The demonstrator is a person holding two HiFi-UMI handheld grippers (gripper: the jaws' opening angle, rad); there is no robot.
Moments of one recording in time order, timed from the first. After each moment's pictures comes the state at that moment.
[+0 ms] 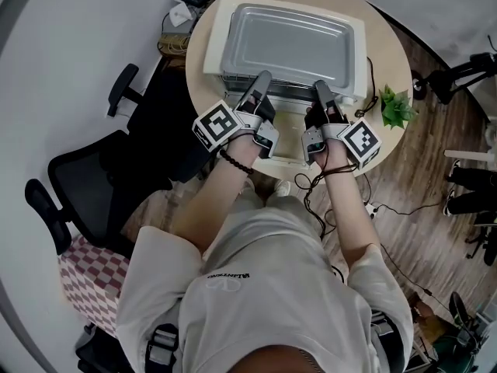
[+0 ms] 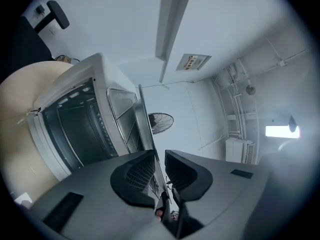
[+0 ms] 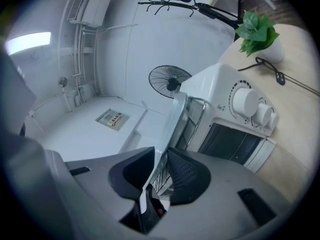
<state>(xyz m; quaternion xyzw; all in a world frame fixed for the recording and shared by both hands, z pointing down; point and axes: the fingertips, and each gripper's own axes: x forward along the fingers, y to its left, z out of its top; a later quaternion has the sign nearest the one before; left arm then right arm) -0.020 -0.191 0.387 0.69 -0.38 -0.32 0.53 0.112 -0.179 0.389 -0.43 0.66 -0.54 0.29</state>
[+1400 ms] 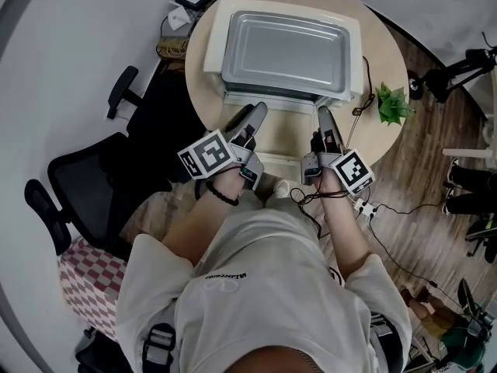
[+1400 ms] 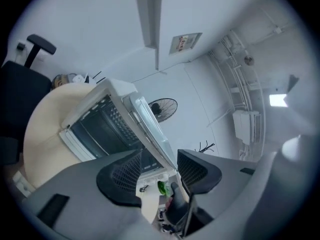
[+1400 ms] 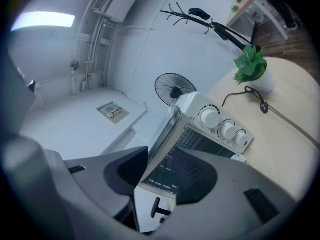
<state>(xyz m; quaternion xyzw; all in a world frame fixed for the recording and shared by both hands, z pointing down) -0.032 -0.109 0.395 0.73 -0.41 -0.18 0.51 0.137 -0.113 0.406 -0.50 0.70 -0.45 0.24</state>
